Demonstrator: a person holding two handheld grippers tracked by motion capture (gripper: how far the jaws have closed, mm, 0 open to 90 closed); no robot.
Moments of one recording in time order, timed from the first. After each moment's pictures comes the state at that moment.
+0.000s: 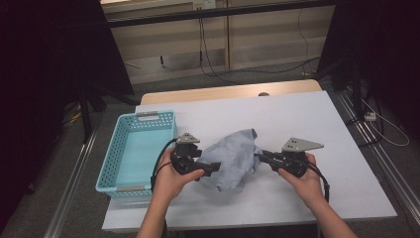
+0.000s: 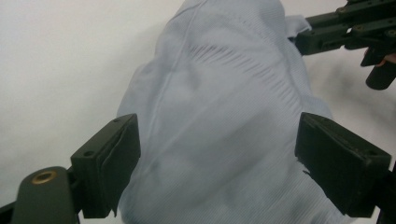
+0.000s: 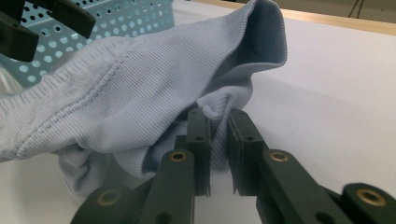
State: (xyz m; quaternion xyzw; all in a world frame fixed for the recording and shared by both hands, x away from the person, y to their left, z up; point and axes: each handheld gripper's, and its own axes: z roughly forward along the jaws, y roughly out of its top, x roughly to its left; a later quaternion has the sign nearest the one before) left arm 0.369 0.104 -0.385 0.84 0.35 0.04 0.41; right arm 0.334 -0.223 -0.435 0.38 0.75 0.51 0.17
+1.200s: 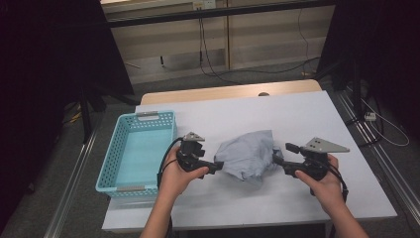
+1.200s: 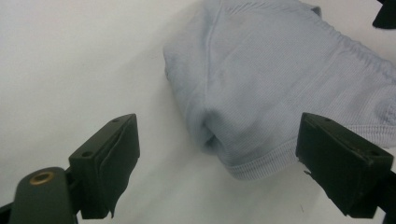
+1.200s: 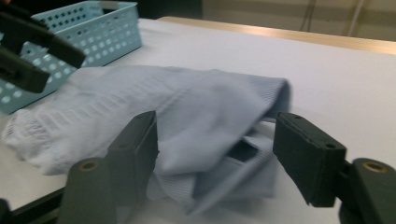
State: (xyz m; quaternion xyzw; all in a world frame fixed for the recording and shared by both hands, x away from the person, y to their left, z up) left arm 0.381 0.094 -0.396 0.84 0.36 0.03 0.39; right arm 0.315 -0.253 -0.421 0.42 0.72 0.51 0.21
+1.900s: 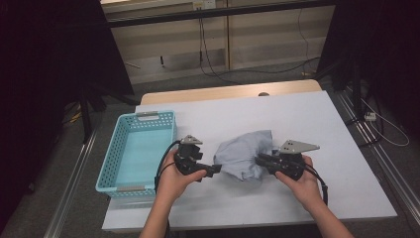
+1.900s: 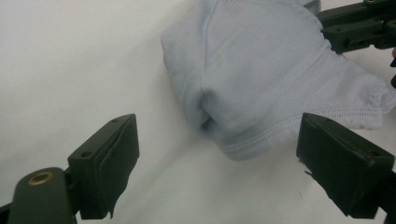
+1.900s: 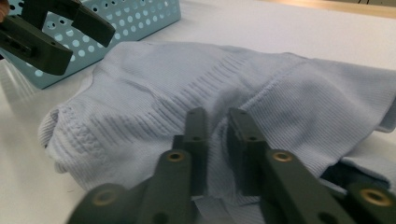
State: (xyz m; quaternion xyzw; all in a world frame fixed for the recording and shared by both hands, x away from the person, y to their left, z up) left arm 0.375 0.100 -0.399 0.84 0.37 0.03 0.39; right arm 0.329 -0.212 -0.436 0.39 0.76 0.50 0.15
